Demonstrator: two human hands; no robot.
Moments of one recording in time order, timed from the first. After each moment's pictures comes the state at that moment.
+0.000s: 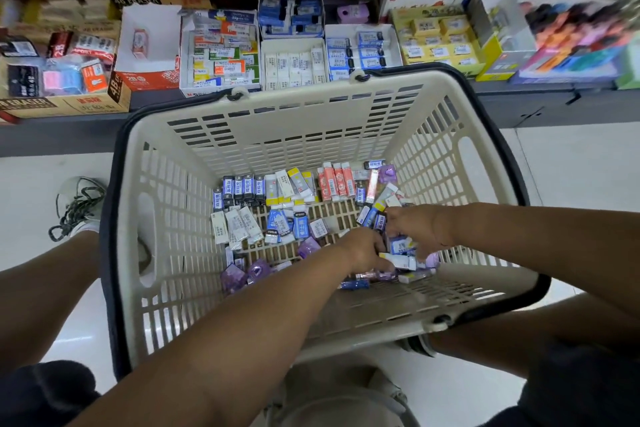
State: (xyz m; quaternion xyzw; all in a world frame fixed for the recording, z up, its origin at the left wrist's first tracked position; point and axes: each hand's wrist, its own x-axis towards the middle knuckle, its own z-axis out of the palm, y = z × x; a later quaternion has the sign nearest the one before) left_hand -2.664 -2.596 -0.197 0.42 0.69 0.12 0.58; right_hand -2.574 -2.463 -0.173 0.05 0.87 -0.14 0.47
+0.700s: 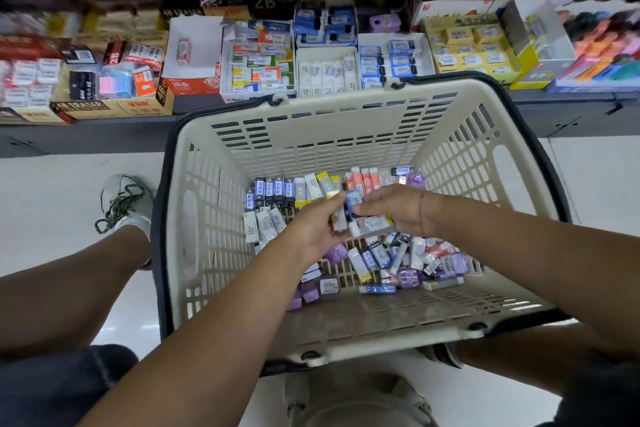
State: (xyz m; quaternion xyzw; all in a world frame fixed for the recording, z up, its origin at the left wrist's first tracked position) left_hand -2.745 -2.642 -0.156 -0.09 0.56 0.54 0.62; right_hand -2.649 -2.513 -0.148 0.46 0.53 -0.69 0.19
